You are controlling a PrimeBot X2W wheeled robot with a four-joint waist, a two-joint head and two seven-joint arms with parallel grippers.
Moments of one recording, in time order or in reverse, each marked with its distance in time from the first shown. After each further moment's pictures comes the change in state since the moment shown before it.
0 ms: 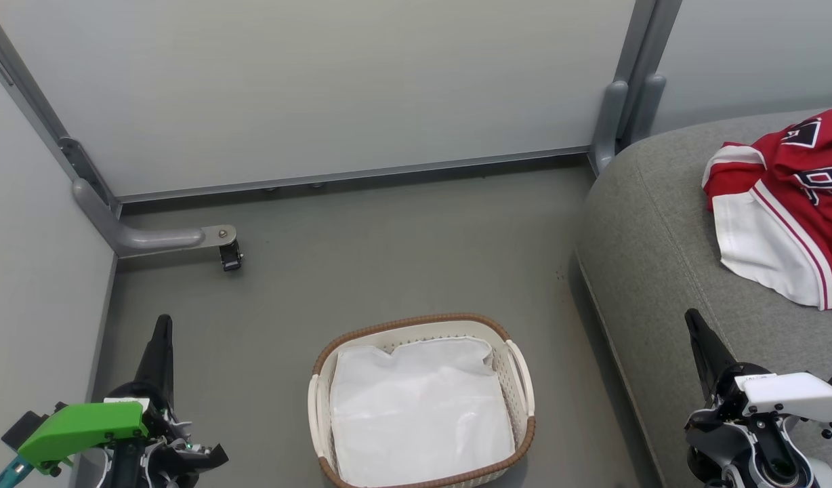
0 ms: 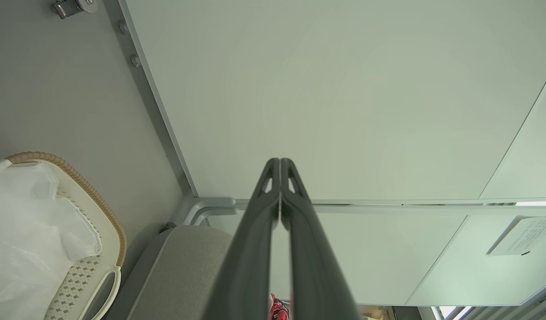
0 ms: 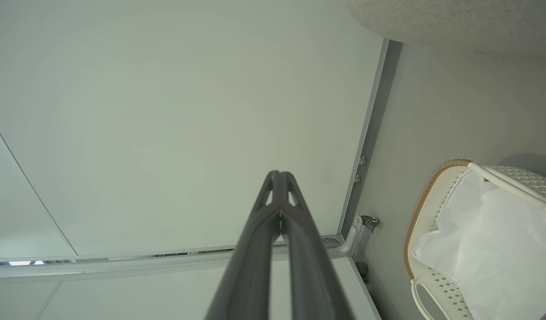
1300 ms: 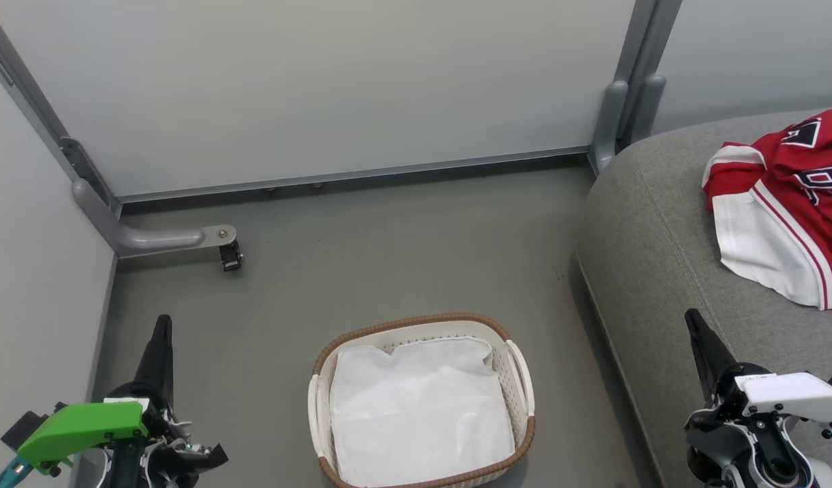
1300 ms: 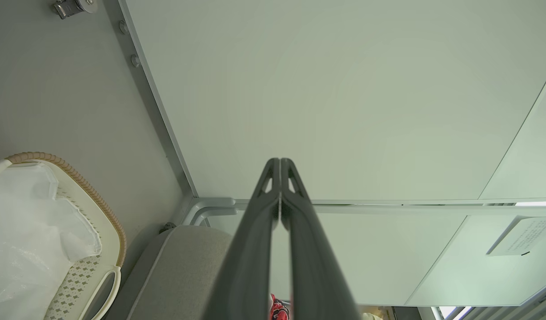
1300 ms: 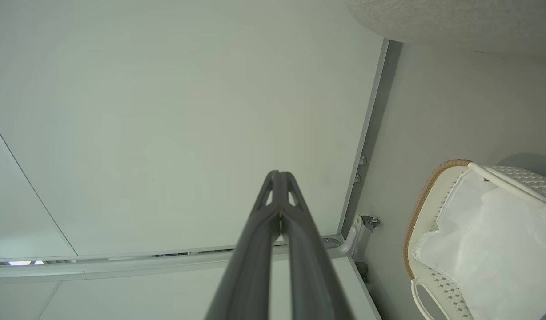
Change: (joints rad) left arm 0.000 0.000 0.001 0.000 0.000 0.000 0.000; right arm 0.000 0.000 0.000 0.000 0.000 0.000 0.000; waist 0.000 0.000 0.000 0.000
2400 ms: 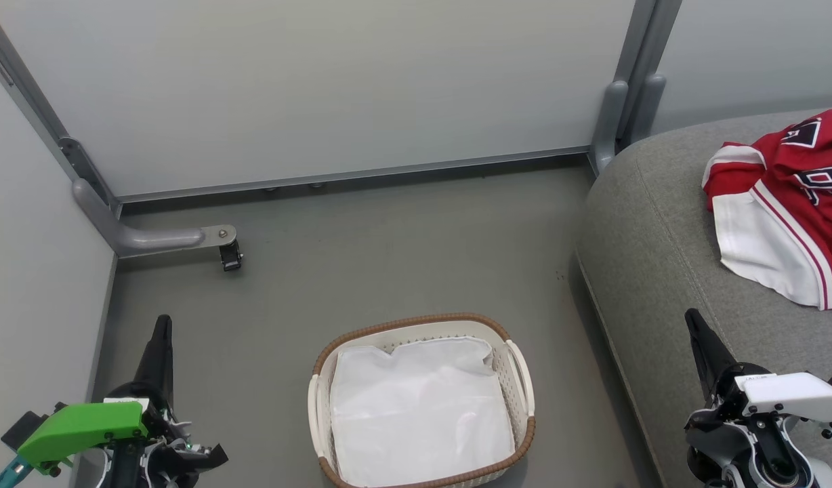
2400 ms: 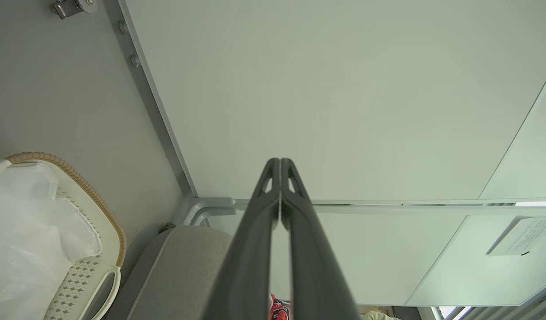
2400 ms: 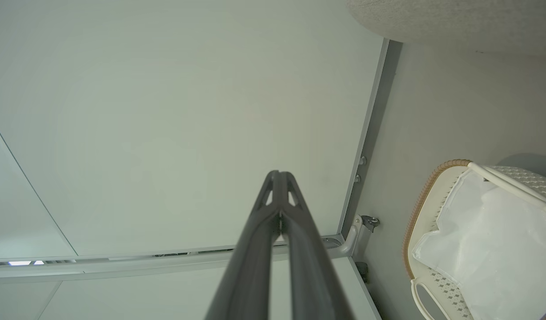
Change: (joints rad) left arm 0.000 0.000 0.000 0.000 0.000 -0.001 0.000; right arm 0.000 0.000 0.000 0.000 0.000 0.000 0.000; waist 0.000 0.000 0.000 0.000
